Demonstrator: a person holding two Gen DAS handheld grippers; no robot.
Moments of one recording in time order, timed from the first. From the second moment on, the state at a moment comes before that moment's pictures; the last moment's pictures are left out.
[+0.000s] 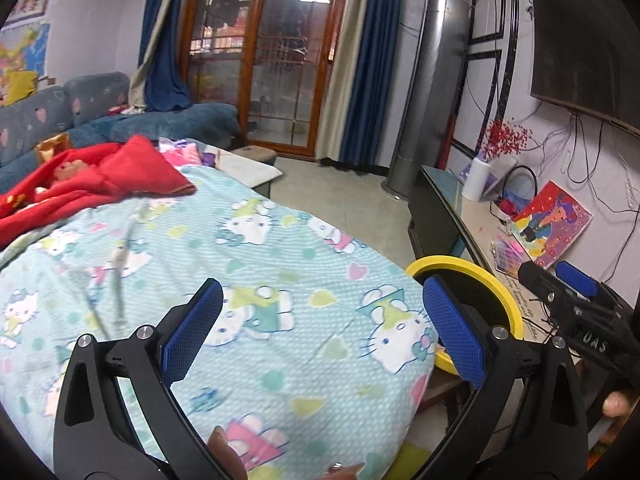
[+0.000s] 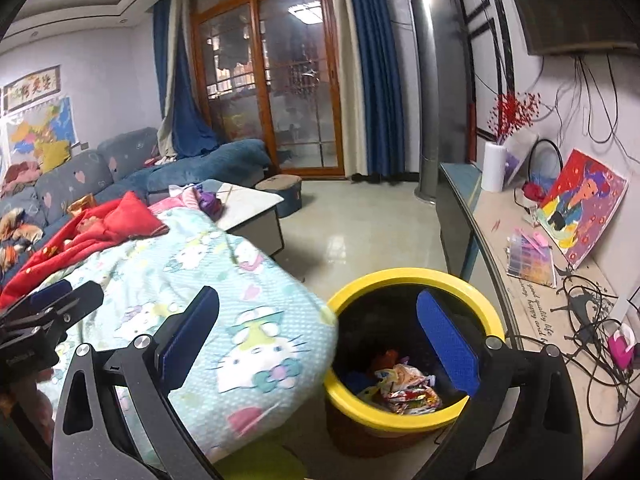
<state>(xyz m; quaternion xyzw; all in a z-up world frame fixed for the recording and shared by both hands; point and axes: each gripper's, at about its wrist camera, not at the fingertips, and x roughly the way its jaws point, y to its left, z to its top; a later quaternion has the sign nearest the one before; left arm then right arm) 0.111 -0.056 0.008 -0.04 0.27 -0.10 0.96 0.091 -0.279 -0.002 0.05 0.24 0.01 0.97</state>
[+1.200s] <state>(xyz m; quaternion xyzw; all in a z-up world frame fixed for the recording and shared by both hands) 0.044 -0.031 0.005 -0.04 0.20 -0.10 0.97 0.035 -0.243 -0.010 0.00 0.16 0.03 0.99</state>
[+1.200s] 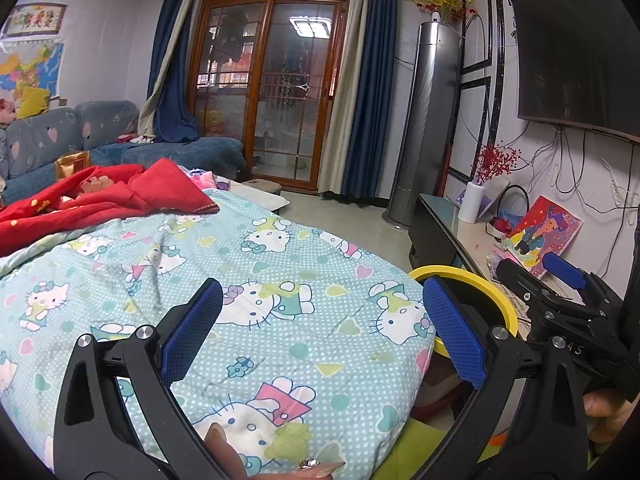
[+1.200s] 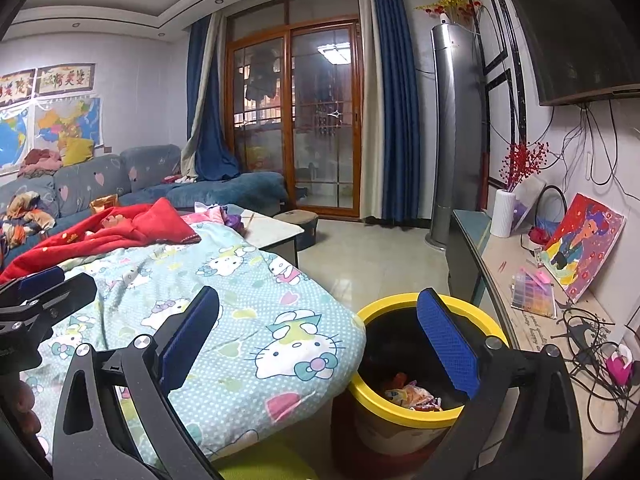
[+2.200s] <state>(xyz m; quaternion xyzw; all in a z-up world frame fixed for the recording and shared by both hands) 0.042 -0.033 0.006 -0.04 0.20 -0.09 0.97 0.036 -0.243 -0.013 0.01 0.16 0.03 0.99</state>
